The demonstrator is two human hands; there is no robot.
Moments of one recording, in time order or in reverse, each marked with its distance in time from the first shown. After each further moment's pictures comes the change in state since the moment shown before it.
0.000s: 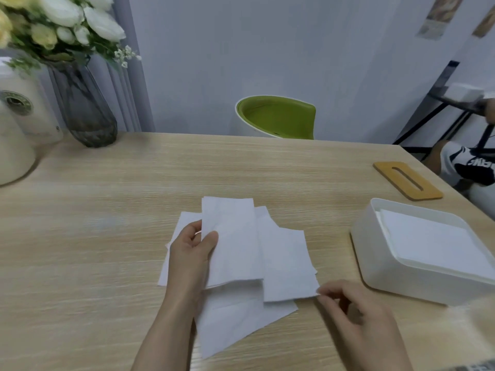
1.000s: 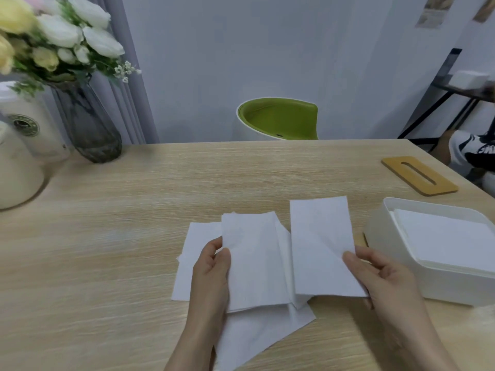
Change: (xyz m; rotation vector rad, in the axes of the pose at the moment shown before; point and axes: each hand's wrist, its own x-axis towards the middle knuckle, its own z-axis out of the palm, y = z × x) left_hand -0.016 -0.004 0.007 0.047 -0.087 -0.038; right_hand 0.045 -0.037 -0.005 0.770 0.052 0.515
